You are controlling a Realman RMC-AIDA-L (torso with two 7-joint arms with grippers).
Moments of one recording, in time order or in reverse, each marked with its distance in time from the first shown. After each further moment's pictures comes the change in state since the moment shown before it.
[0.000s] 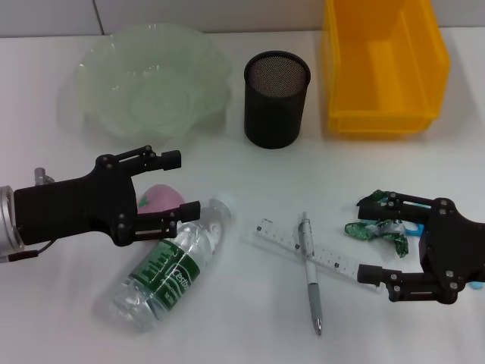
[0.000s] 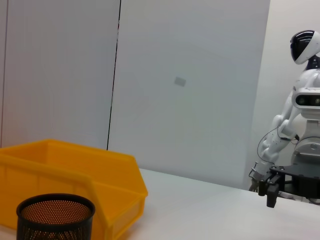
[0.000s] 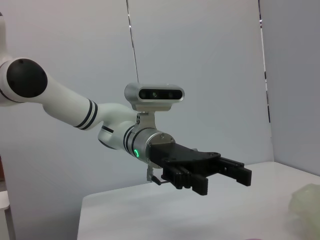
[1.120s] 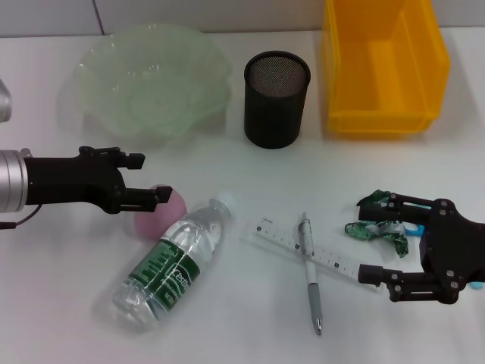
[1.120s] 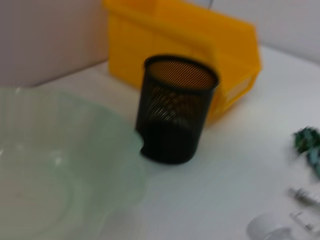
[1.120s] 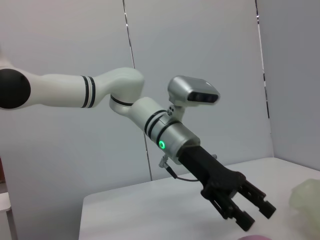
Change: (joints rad) left arm 0.068 -0.002 0.371 0.429 0.141 -0.396 -0.613; right arm 0.000 0.000 0.000 -0.006 -0.004 0.000 0.025
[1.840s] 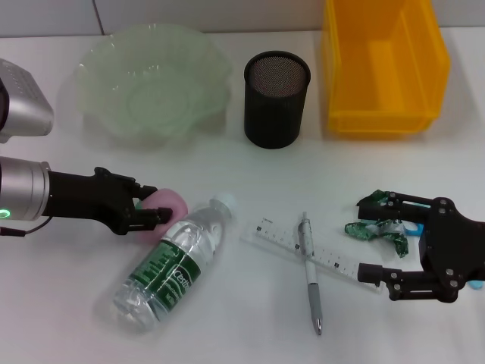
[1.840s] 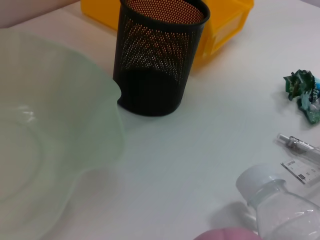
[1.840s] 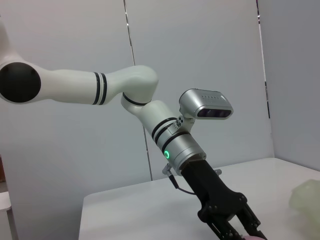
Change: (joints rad) left arm -0.087 0.005 0.015 -0.088 0.142 0.007 -0.011; right arm 0.004 0.000 0.000 -0.002 -0.001 0.000 0.001
